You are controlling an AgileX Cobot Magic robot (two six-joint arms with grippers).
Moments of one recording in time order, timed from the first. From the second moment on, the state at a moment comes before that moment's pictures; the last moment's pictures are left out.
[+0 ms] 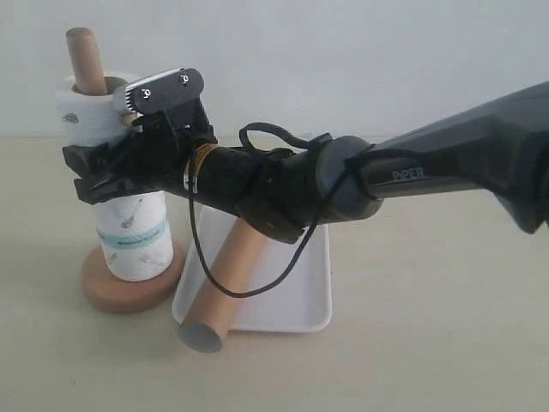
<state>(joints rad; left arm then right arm) -0.09 0.00 0.00 -0.06 0.31 0.01 0.81 2.17 -1.42 -0.41 -0.64 0.44</state>
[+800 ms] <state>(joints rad) -0.09 0.00 0.00 -0.06 0.31 0.01 0.81 2.16 -1.42 -0.48 -0.61 0.51</state>
